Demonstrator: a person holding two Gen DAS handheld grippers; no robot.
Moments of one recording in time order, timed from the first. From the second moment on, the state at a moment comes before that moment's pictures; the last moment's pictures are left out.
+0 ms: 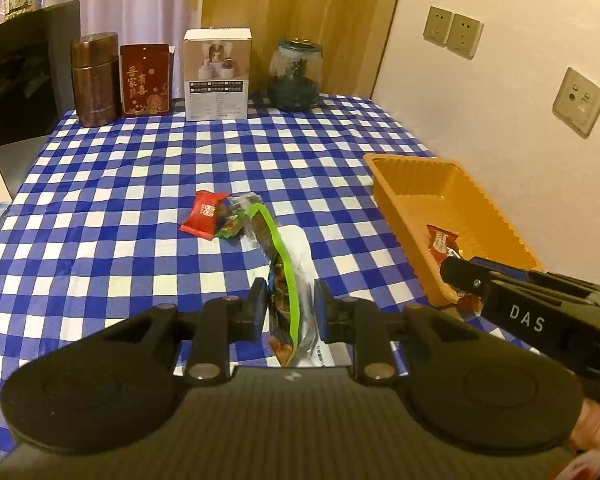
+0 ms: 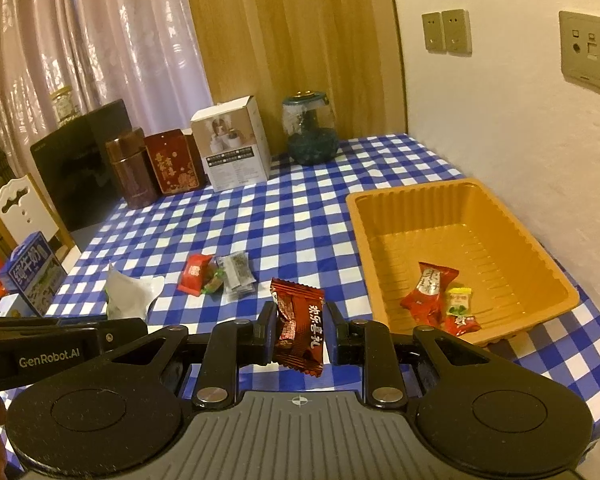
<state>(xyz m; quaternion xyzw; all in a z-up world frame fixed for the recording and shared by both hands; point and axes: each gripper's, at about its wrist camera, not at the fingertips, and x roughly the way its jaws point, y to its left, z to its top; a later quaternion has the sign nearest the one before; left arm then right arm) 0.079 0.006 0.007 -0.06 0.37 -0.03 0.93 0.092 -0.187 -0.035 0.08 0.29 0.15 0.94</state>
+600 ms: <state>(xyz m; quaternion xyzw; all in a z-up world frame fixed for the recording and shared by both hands) 0.090 -0.028 0.020 -0.06 0.36 -0.06 0.93 0.092 -0.232 -0.028 0.10 0.28 0.12 0.95</state>
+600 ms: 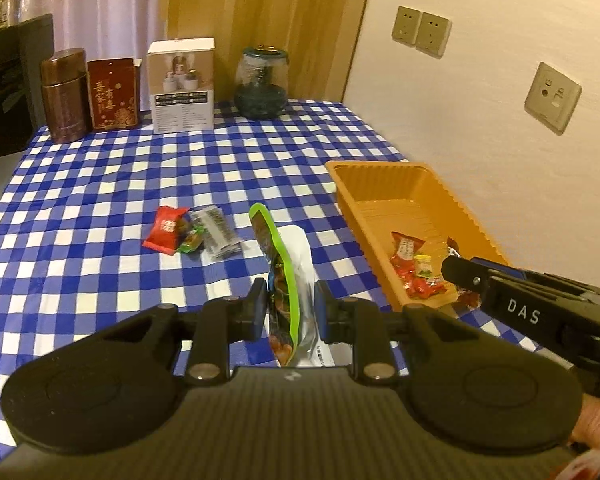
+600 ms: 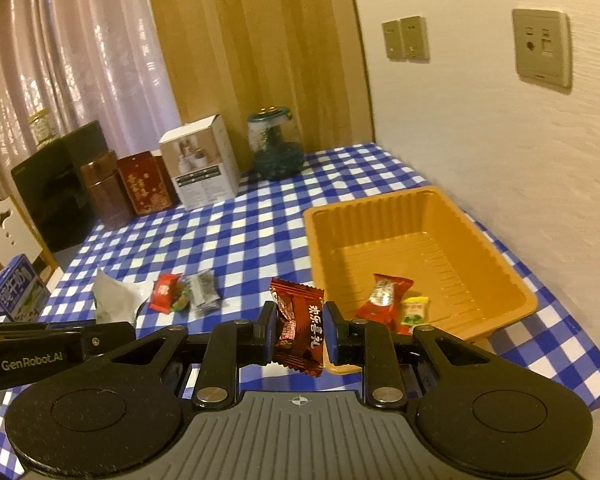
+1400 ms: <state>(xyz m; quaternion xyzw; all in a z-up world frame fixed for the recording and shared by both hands) 0.137 -0.114 0.016 -0.06 0.37 -0.14 0.92 0.119 -0.321 -0.039 0.12 0.29 0.04 0.95</state>
